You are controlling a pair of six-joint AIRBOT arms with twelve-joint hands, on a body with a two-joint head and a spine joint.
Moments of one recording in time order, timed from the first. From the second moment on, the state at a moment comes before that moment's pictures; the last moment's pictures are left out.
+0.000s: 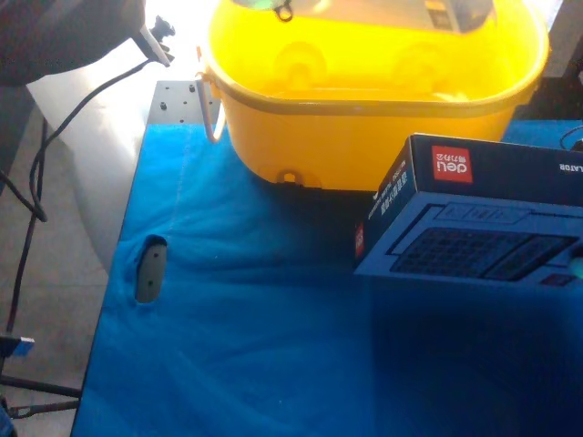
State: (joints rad) left arm 0.26 -1.30 1.50 0.16 -0.38 0.66; right arm -1.27 -0.80 0.94 -2.98 -1.36 2.80
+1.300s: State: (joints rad) left arm -0.26 -0.82 1.16 0.28 -0.40 0.97; right arm -1.19 -0.71 0.92 -2.98 -1.43 2.80
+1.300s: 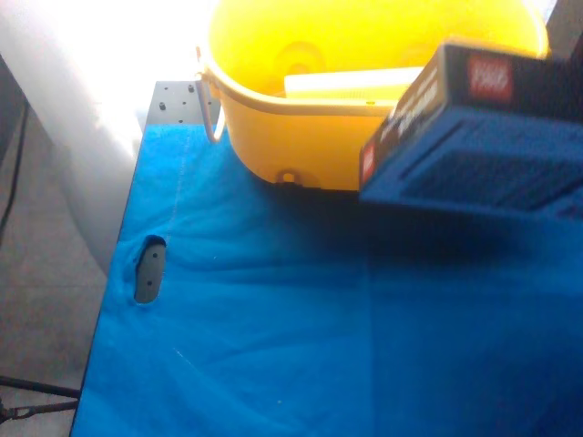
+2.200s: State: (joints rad) left arm -0.21 -0.94 1.25 -0.14 -0.29 1.43; right arm -1.09 -0.65 0.98 -2.98 -1.63 2.75
